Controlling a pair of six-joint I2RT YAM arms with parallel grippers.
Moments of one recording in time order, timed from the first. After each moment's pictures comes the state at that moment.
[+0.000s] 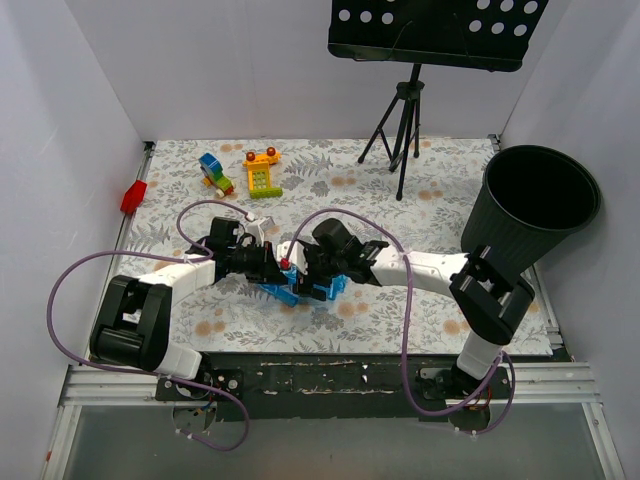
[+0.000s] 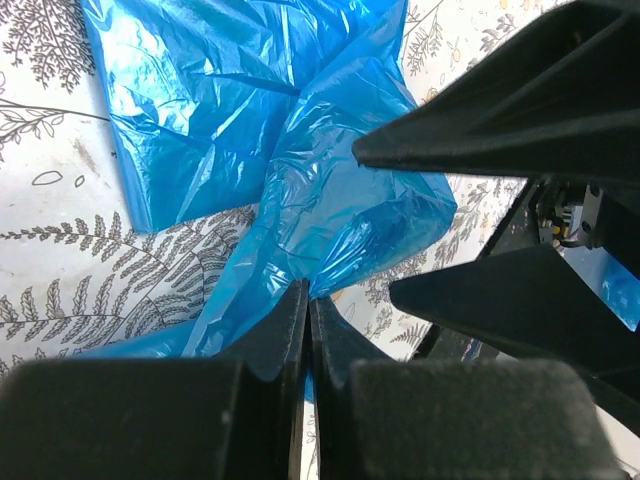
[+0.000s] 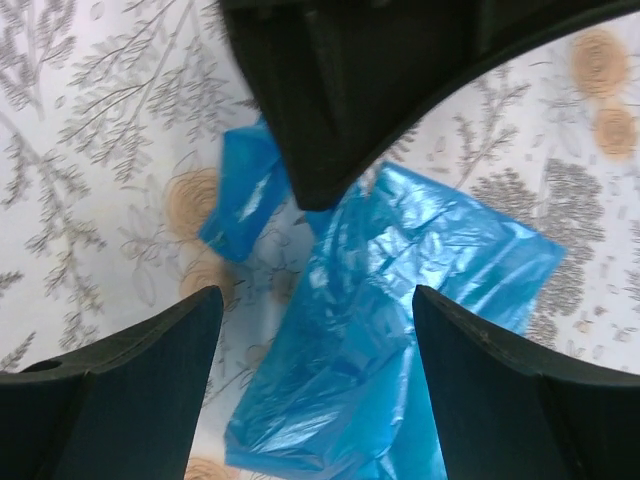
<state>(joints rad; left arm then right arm) -0.26 1.44 0.64 -0.11 0.77 -0.21 0.95 1.71 1.05 -0.11 -0.42 -0.56</state>
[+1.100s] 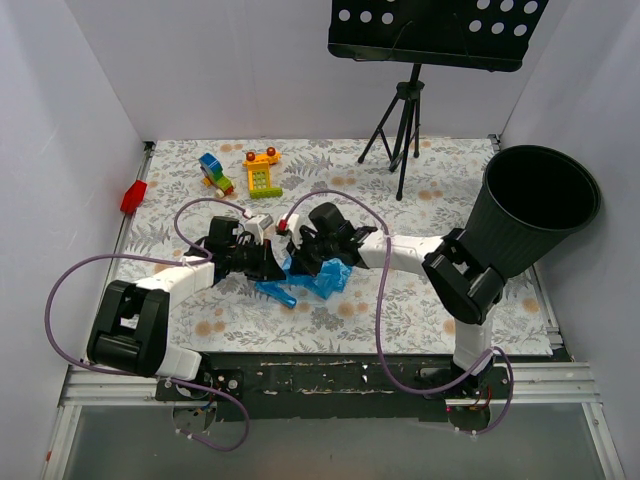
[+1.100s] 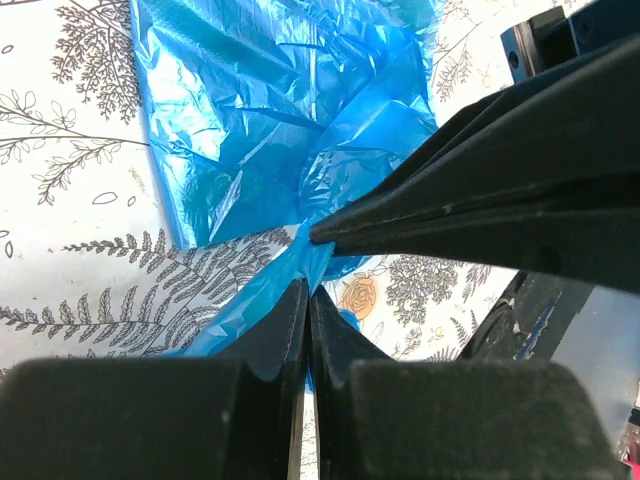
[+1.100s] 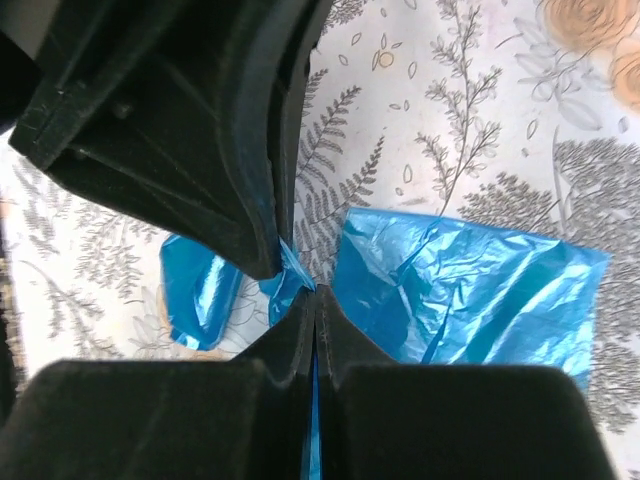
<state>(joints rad) -0.26 1.41 0.63 -0.08 0.71 -0.20 0.88 1.89 1.19 -0.01 -0.46 -0.20</state>
